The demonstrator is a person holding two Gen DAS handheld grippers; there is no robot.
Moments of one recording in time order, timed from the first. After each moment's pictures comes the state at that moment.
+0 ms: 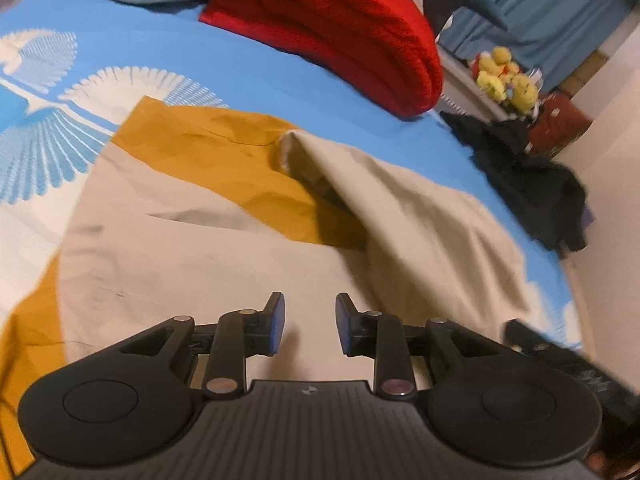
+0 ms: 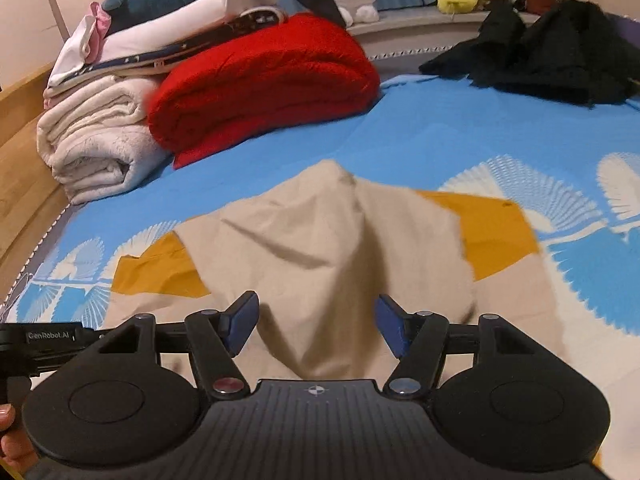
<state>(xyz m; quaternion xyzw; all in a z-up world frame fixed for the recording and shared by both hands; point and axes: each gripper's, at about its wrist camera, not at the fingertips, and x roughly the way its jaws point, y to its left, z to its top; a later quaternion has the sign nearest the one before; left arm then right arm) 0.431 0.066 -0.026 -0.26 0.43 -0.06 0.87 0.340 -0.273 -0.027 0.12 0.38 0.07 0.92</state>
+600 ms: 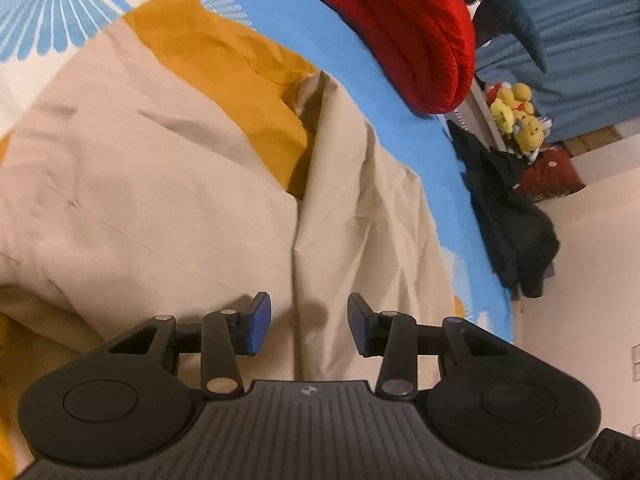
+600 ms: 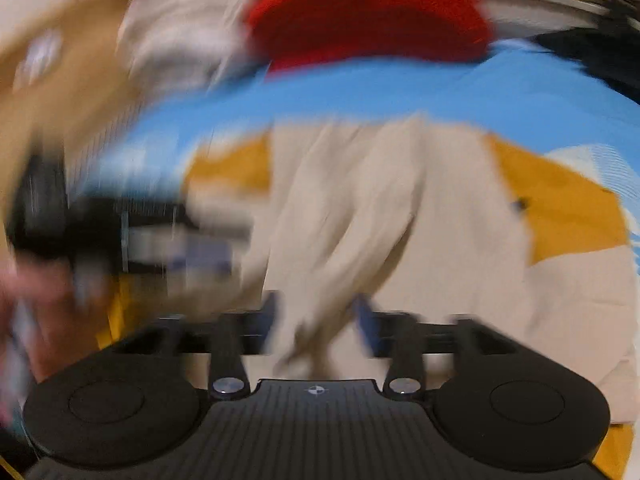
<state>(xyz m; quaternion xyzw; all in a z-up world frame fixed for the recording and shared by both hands) 0.450 0.076 -0.079 -0.41 0.46 -0.07 0.79 0.326 -0.248 -0.032 0.08 0.43 0.19 0.88</state>
